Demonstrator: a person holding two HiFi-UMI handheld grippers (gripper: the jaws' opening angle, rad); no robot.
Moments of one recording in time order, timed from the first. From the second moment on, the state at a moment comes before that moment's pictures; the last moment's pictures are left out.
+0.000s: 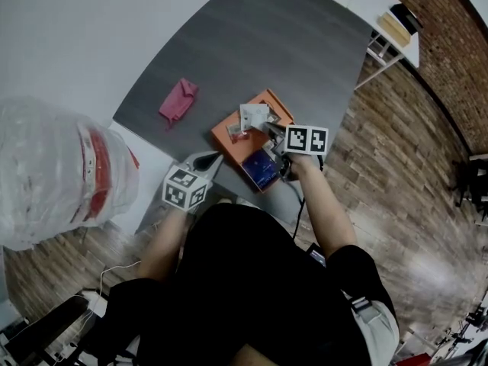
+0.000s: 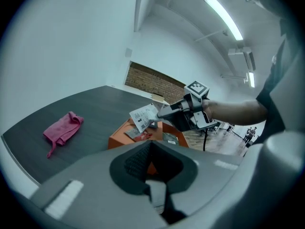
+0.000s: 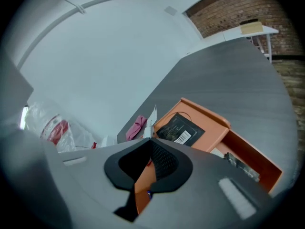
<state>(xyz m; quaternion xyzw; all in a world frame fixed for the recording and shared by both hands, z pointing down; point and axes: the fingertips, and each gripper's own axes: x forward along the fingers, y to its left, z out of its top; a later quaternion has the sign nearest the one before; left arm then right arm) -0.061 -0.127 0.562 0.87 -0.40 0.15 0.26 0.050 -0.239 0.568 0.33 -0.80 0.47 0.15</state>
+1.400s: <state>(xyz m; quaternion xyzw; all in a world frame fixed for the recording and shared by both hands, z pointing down) -0.008 -0.148 0.551 0.90 -0.33 0.15 0.23 0.148 -0.215 0.594 0.39 -0.81 0.26 0.35</state>
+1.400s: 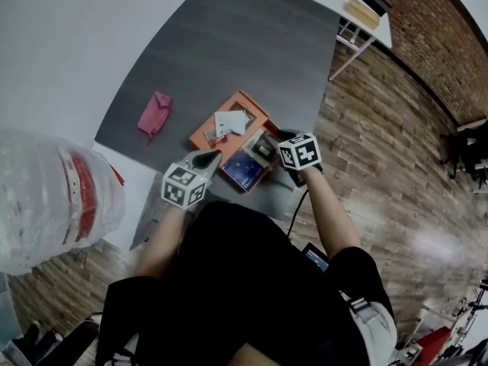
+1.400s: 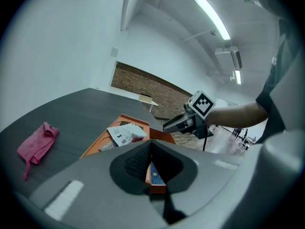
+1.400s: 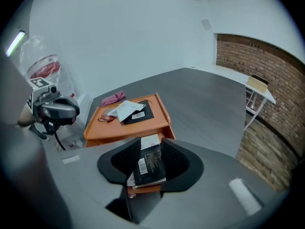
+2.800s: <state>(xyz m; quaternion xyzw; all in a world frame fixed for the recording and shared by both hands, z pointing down) -0.025 -0.124 0.575 0.88 -0.35 0.14 0.29 0.132 -0.169 0.674 0.23 -0.76 0.10 0.61</state>
